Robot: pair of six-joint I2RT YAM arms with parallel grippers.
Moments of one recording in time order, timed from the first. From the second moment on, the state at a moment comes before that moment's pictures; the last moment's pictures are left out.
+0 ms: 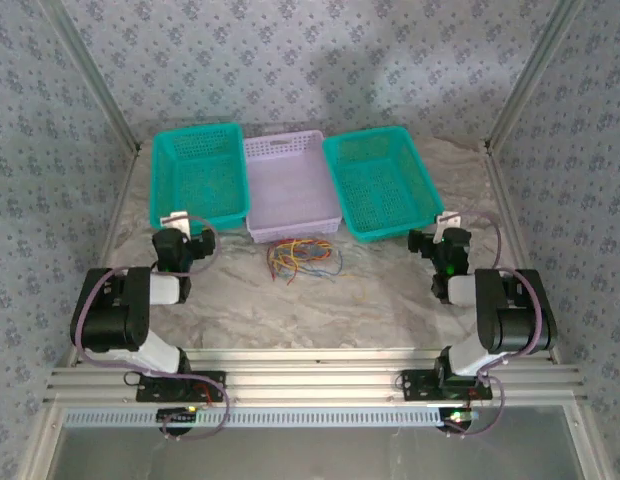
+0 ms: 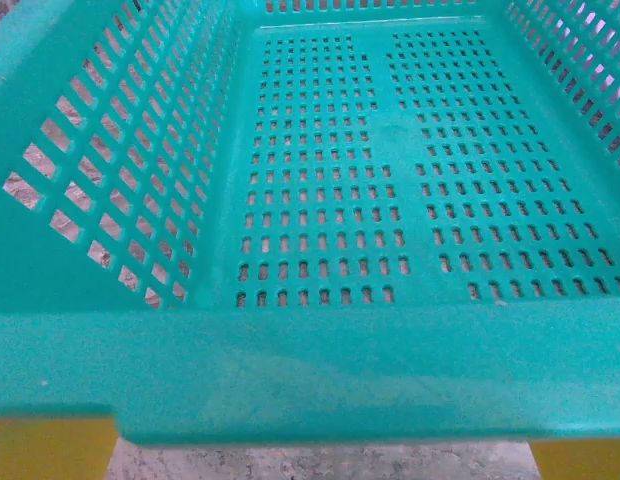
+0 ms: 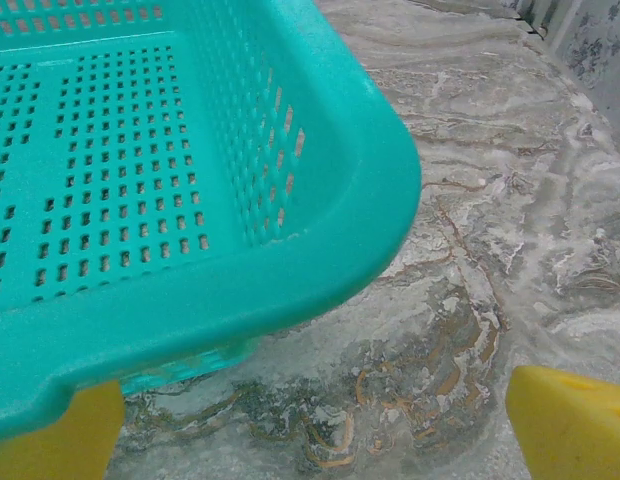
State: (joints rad) left arm 0.00 1.55 0.38 0.74 -0.13 -0.04; right arm -0.02 1.52 0.37 0.73 0.07 -0.01
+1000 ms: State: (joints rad) left arm 0.00 1.55 0.38 0.74 -0.13 -0.04; right arm -0.03 1.52 0.37 0.73 0.04 -0.01
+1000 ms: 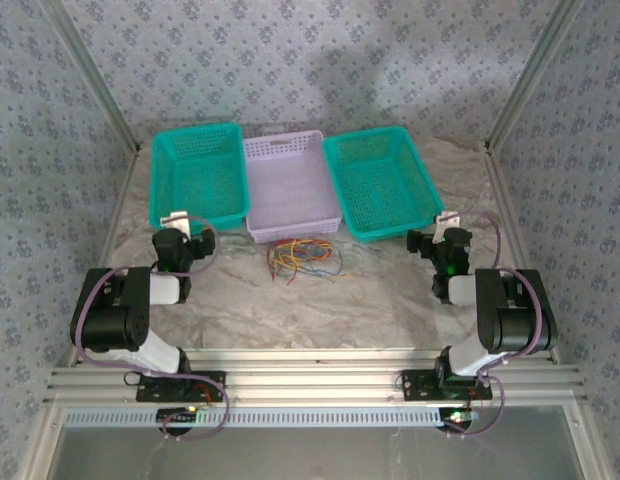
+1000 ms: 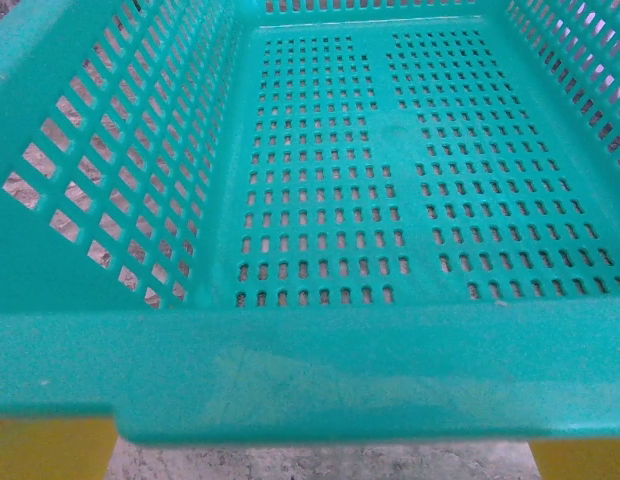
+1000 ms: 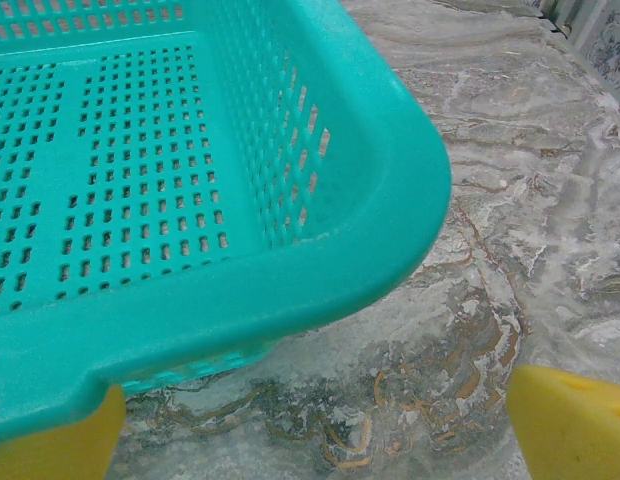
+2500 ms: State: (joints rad) left arm -0.03 1.07 0.44 0.30 -0.15 -0.20; right arm 0.51 0.85 0.63 -0.14 0.07 0.42
